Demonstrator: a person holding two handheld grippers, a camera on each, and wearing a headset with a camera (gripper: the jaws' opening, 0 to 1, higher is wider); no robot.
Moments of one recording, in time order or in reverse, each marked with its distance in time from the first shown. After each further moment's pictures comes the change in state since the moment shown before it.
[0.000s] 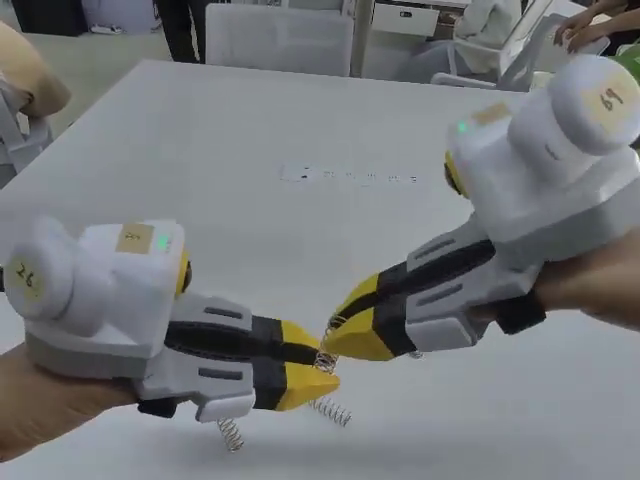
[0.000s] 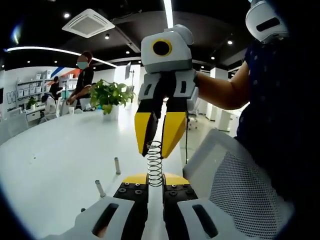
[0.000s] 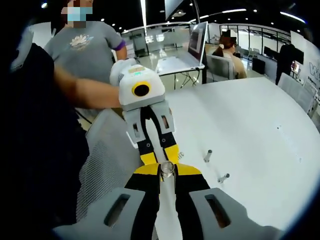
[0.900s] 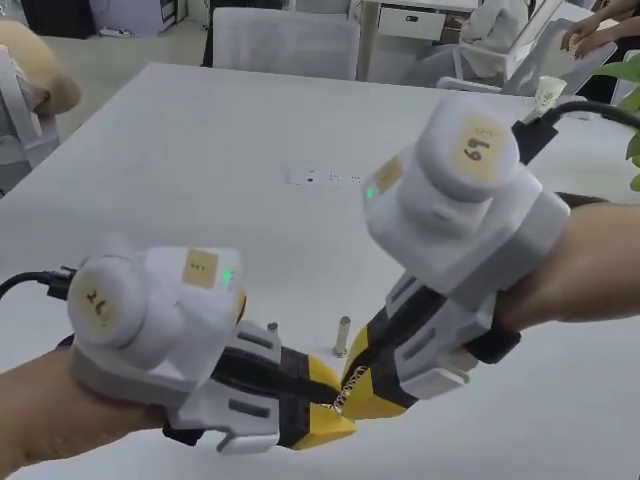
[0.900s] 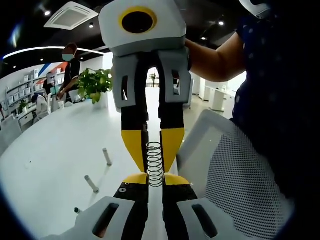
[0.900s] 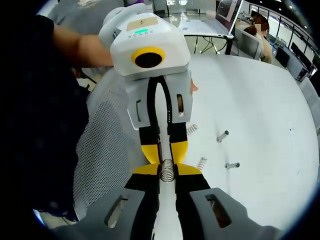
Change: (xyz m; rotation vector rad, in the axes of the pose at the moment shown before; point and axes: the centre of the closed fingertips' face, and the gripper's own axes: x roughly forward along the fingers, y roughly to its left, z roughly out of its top) left arm 0.011 -0.013 -0.015 0.060 0.133 -0.037; right arm 0.018 0.009 -0.034 -0.128 0.293 0.074
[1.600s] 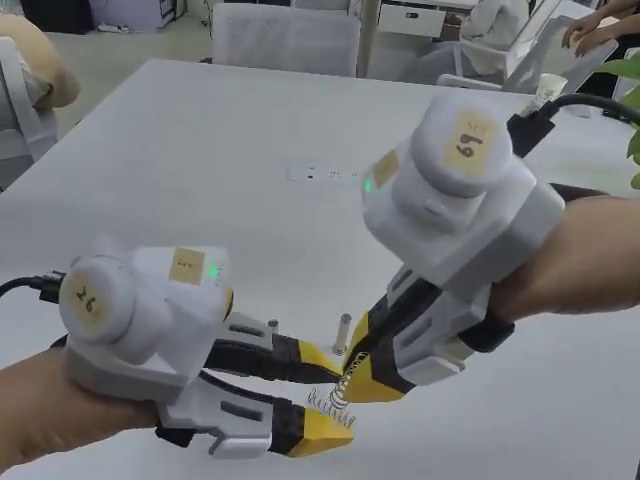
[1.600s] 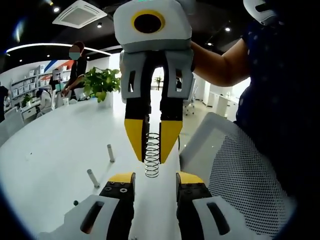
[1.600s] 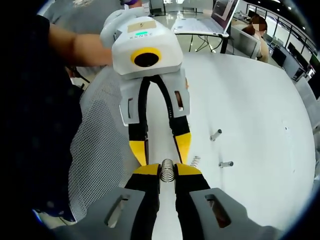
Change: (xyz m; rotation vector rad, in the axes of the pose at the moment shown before) left arm -0.005 0.006 -0.008 -0.054 -0.028 0.023; right arm -0.003 -0.010 -0.002 0.006 0.016 -0.047
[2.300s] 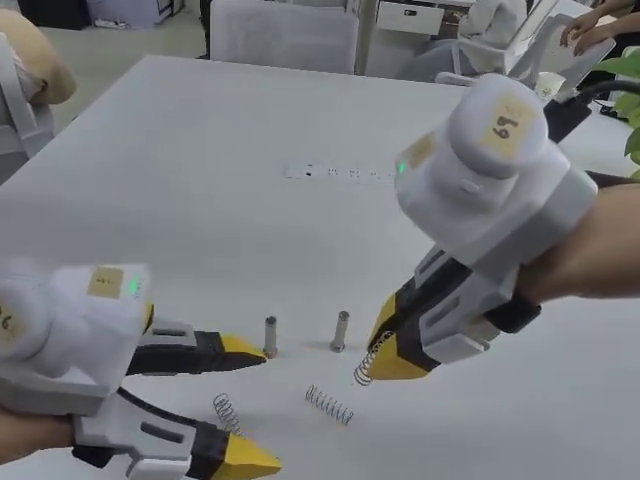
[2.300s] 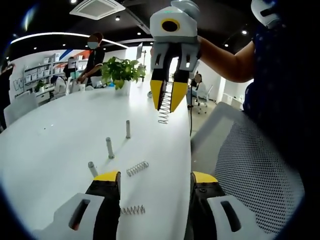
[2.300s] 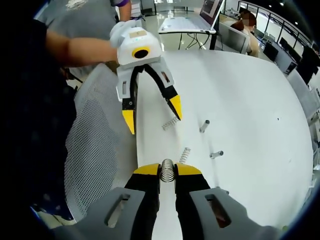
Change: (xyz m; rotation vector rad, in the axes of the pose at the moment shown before) left arm -0.038 0.021 -0.051 -0.100 0.039 0.113; right arm -0.015 -0.017 -0.017 0.057 0.005 -0.060
